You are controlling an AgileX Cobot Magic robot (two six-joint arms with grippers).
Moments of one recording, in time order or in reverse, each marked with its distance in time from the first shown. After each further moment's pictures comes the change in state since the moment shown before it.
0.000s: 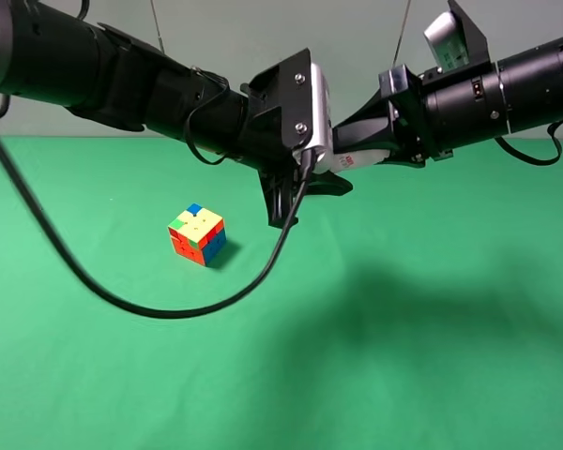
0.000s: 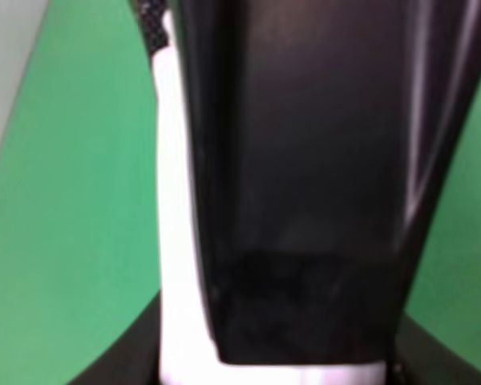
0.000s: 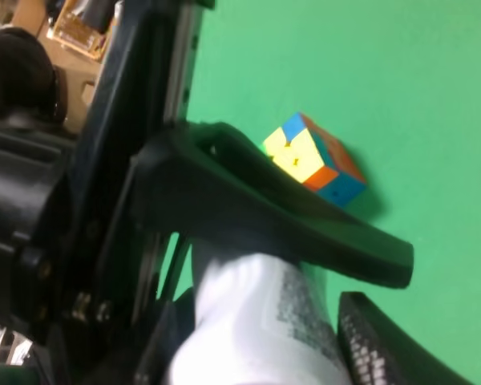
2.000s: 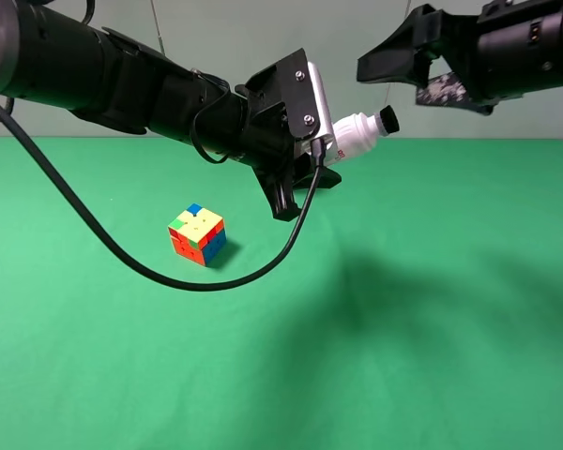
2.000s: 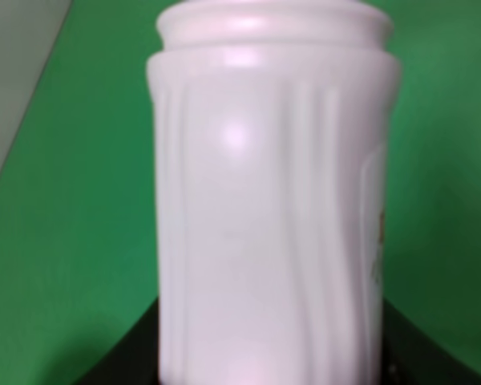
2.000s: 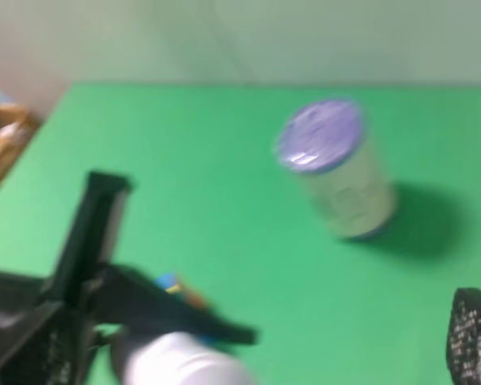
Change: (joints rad) left arm -0.003 0.007 0.000 -0.003 -0.111 -0.090; right arm -0.001 -0.205 0.000 -0.174 -0.354 0.122
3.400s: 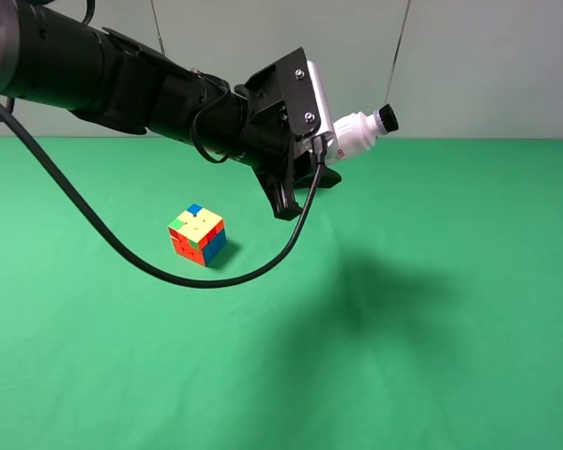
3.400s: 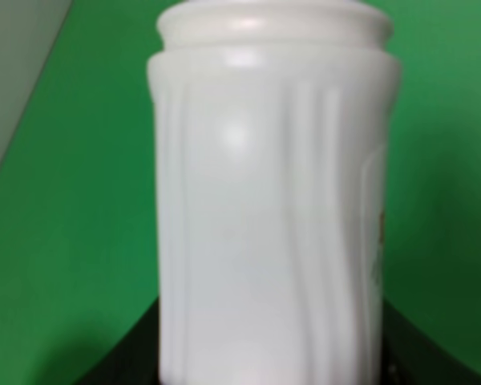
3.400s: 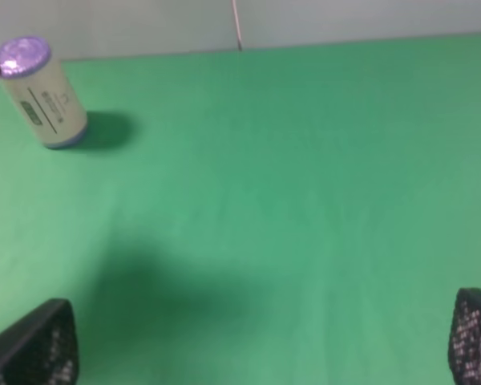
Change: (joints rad) left arm 0.000 0.000 0.000 0.000 -0.003 -0.024; right arm 0.001 -1.016 0.240 -1.129 0.494 0.967
